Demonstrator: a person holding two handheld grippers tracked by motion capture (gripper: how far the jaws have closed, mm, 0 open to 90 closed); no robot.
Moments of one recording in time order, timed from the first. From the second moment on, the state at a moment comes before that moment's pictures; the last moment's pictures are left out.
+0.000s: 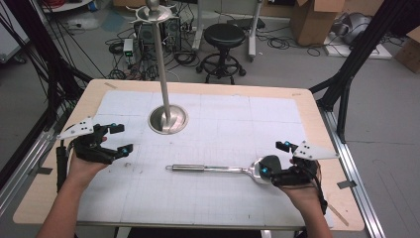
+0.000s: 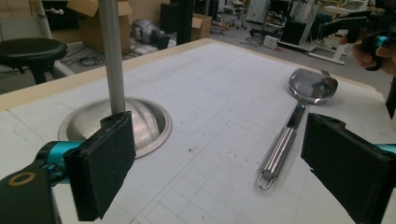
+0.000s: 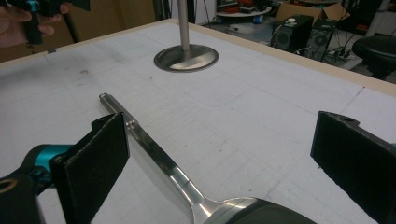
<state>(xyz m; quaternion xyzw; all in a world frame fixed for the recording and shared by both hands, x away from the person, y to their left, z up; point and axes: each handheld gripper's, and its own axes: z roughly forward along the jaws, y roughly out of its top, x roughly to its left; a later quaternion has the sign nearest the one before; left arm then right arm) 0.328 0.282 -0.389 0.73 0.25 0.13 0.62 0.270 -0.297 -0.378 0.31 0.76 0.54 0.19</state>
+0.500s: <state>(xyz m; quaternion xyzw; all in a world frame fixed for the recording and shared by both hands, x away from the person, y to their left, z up) 0.328 0.285 -0.390 0.72 0.25 0.14 0.62 0.280 -0.283 -0.370 0.30 0.76 0.55 0.18</state>
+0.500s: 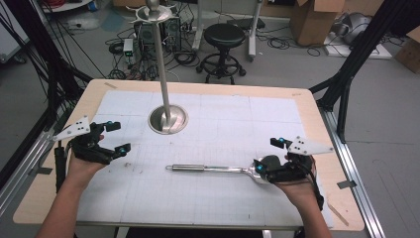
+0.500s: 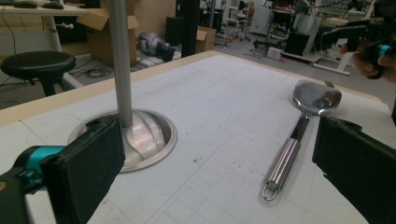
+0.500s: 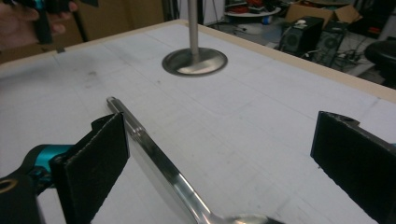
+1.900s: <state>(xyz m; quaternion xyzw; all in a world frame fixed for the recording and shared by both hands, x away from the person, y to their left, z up) 0.326 0.280 -0.388 0.73 0.24 0.15 0.62 0.349 -0.118 -0.374 0.11 0.94 0.31 0.09</state>
